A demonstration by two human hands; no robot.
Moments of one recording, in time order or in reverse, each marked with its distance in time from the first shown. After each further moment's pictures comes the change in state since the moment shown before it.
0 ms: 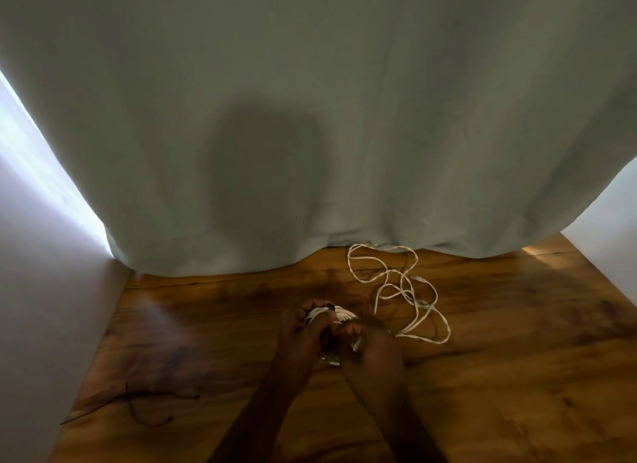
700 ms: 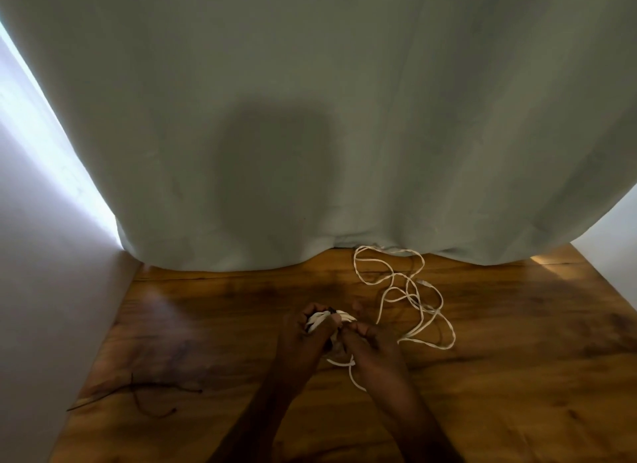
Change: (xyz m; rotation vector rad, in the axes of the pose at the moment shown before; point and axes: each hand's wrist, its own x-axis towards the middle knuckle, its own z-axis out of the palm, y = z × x) left_hand -0.008 0.003 -0.009 0.031 0.003 0.008; right_hand 0.002 -0.013 -0.002 0.571 -0.184 0.182
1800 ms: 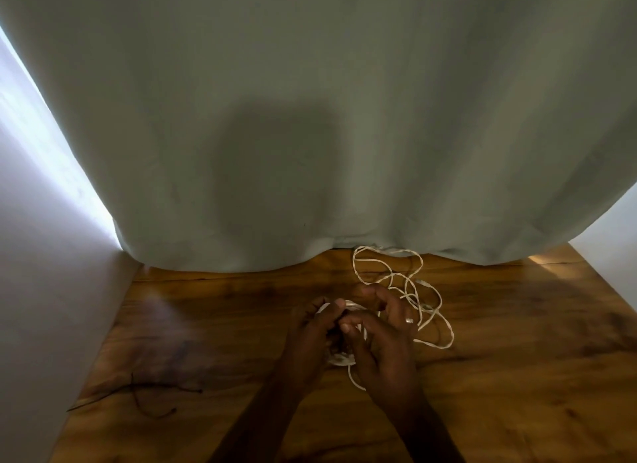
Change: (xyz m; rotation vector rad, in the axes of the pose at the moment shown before) left_hand -0.010 0.029 0.021 -0.165 -0.074 -0.018; right_hand -0.009 -0.014 -0.019 -0.563 0.211 -0.627
